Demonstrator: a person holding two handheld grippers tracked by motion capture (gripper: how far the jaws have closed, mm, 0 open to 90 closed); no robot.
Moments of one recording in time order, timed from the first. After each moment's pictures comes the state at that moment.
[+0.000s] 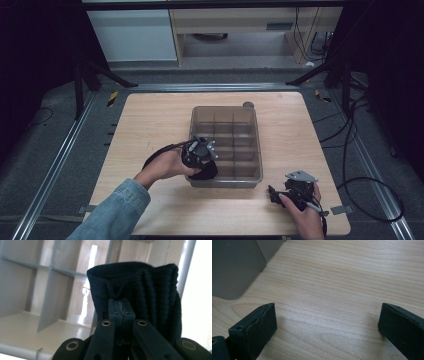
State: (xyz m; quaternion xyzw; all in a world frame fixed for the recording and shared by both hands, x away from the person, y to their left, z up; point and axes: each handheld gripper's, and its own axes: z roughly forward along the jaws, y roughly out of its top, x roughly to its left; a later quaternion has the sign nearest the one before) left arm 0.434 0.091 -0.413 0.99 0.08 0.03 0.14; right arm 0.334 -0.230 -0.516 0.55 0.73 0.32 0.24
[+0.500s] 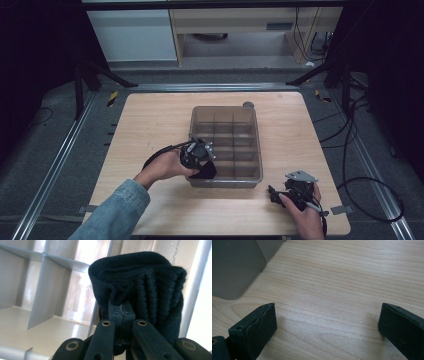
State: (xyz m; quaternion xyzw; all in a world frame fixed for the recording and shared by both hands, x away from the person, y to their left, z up) left arm 0.439 0.098 -0.422 0.99 0.09 0.02 0.14; right arm 0.334 -0.230 -0.516 0.55 0.73 0.32 0.24
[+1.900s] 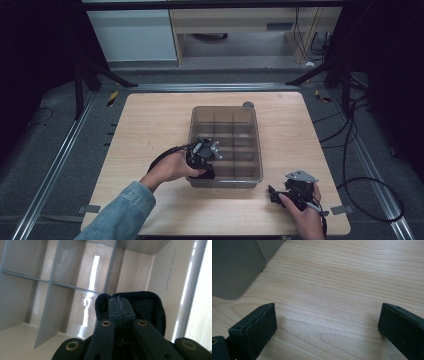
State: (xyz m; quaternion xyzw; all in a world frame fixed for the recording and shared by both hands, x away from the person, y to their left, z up) left arm 0.434 0.080 -0.421 0.98 0.08 0.04 0.15; right arm 0.333 -0.230 -0.516 0.55 0.73 0.32 0.24
